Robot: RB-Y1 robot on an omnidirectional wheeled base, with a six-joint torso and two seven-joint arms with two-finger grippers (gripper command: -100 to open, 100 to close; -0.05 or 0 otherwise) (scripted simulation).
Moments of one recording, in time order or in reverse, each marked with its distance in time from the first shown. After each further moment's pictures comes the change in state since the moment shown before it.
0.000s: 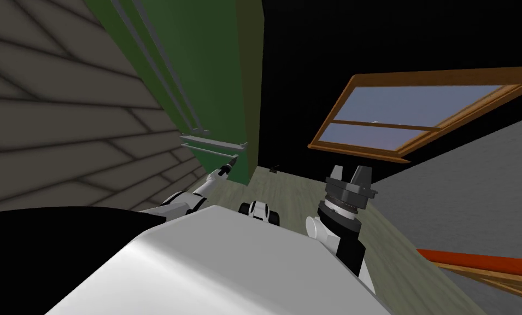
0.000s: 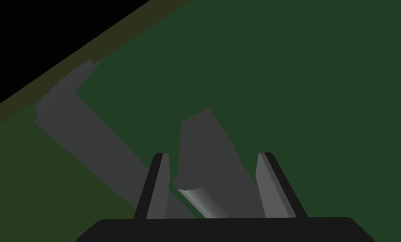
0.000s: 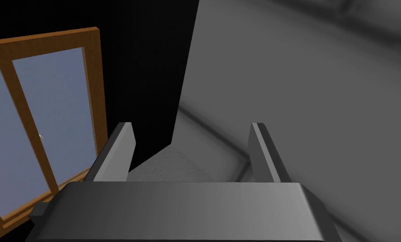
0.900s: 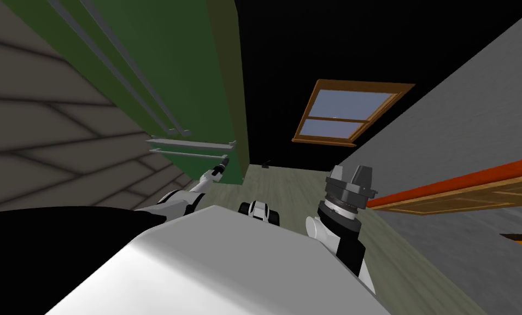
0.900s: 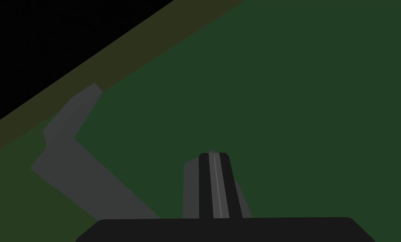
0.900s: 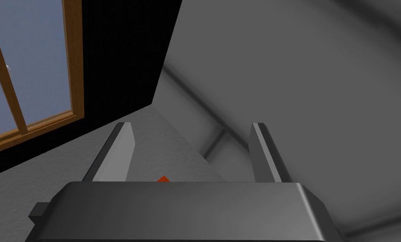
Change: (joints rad) left arm -0.030 0.037 0.153 0.165 0.001 -0.052 -0.035; right arm 0.000 0.000 0.000 0.000 0.000 0.000 0.000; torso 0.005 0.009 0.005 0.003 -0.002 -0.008
